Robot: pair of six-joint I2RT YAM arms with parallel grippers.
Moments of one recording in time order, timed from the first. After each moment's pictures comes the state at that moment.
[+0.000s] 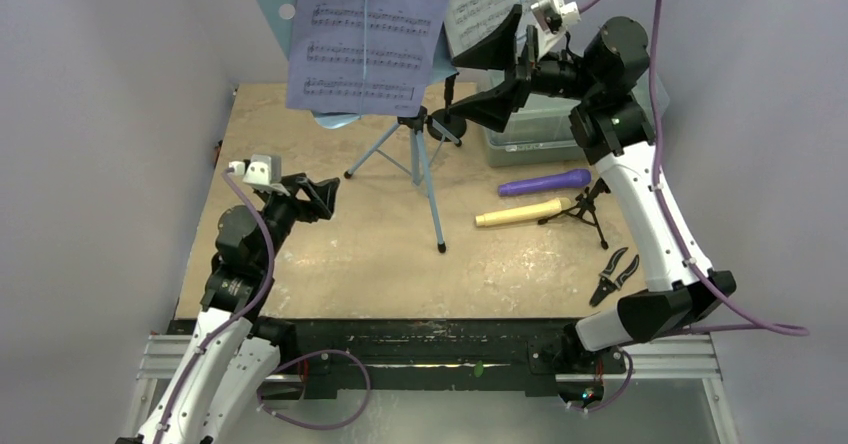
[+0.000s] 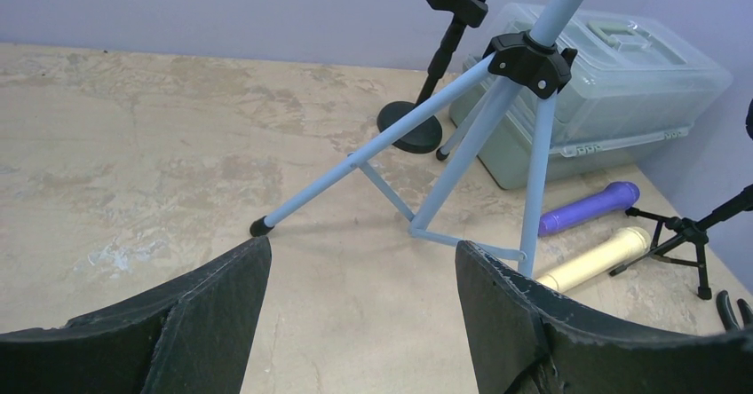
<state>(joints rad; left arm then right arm) -0.24 0.56 0.57 -0.02 0.06 -0.30 0.32 1.45 1.78 -0.05 -1.12 0.25</state>
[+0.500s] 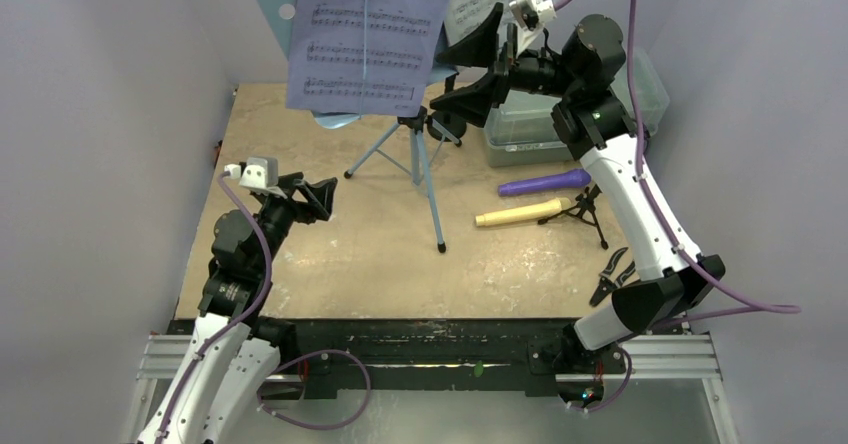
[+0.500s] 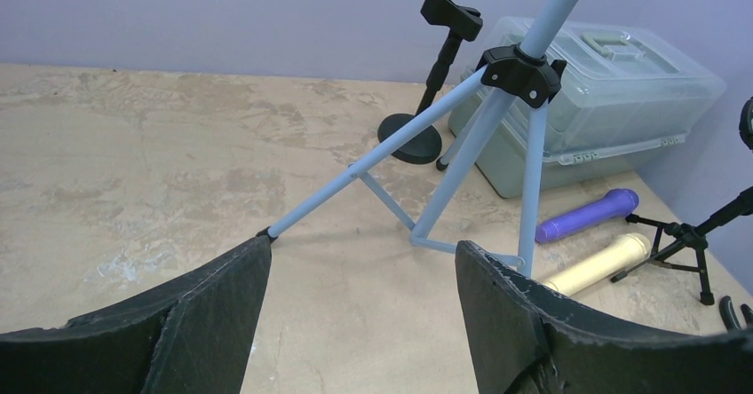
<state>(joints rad) -0.24 0.53 0.57 -0.02 0.05 -0.28 0.39 1.52 1.80 -0.01 -1.04 0.25</state>
